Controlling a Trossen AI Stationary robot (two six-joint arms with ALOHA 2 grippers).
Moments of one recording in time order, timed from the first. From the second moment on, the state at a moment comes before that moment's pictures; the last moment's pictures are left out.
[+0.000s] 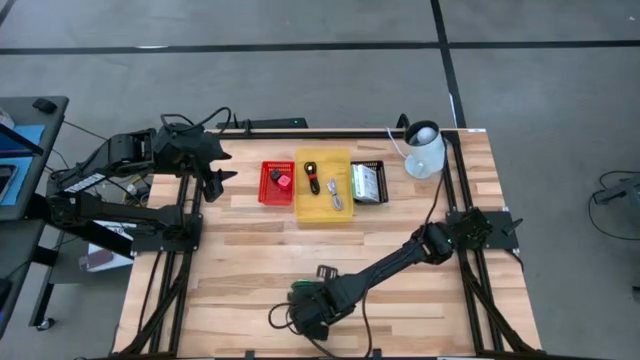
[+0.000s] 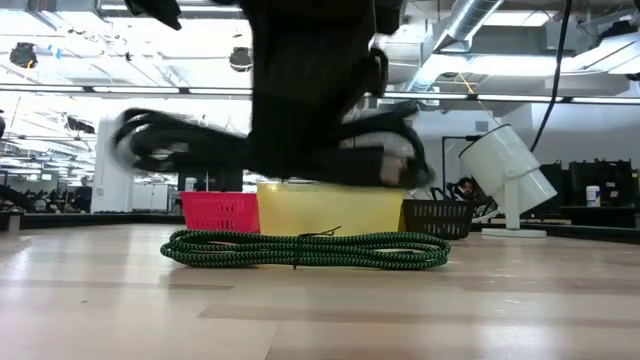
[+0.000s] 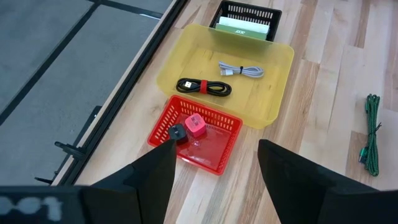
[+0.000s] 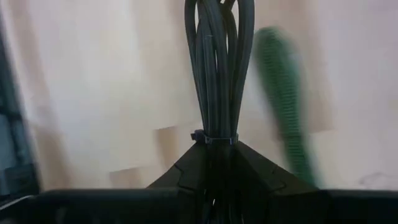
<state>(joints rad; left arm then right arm) 0.27 0.93 1.34 -1.16 -0.14 -0.05 0.50 2.45 2.23 -1.09 0.15 0.62</state>
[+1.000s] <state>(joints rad) 0.27 0.93 1.34 -1.16 -0.14 -0.05 0.08 2.45 2.32 -1.48 0.59 0.74</state>
